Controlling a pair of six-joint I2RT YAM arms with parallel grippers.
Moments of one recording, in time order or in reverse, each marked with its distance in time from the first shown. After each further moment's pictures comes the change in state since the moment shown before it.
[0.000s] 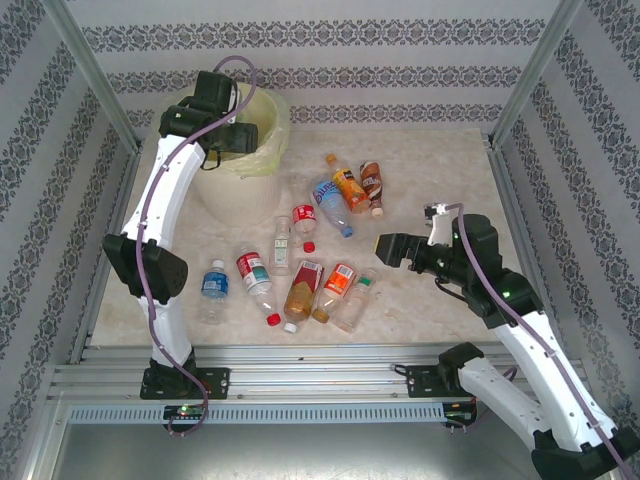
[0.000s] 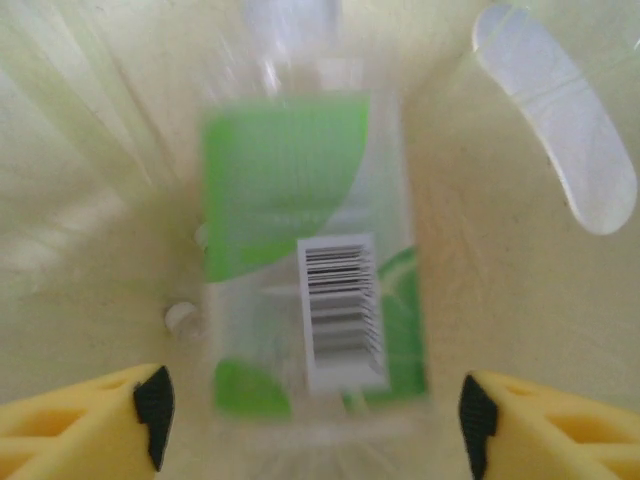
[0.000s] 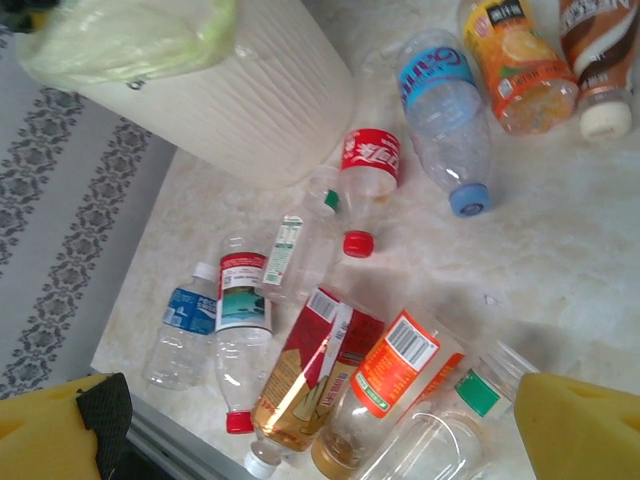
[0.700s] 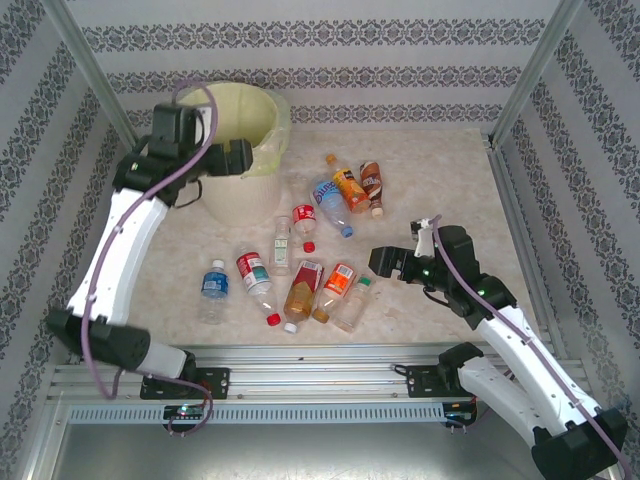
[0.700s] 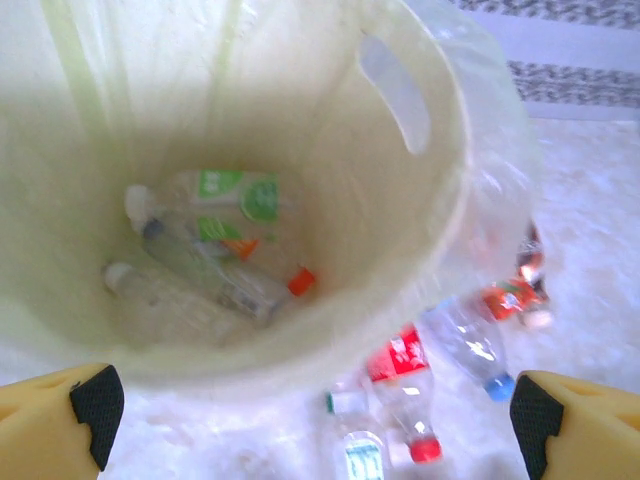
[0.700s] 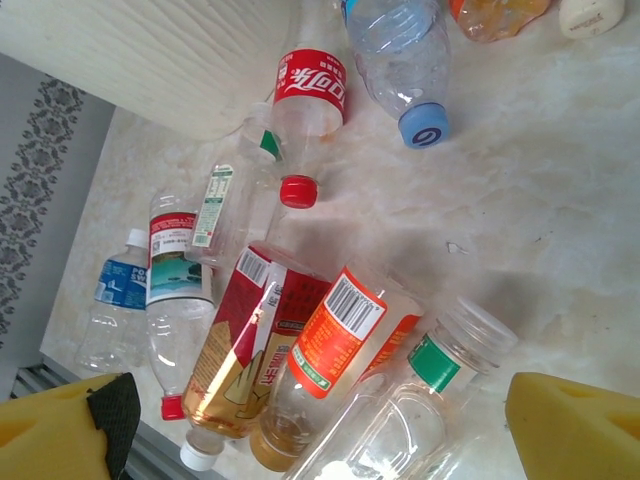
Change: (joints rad) left arm 0.000 -0.541 -0.551 0.225 0.171 -0.133; right arm 0.006 0.028 -0.211 0.142 -0.005 0.006
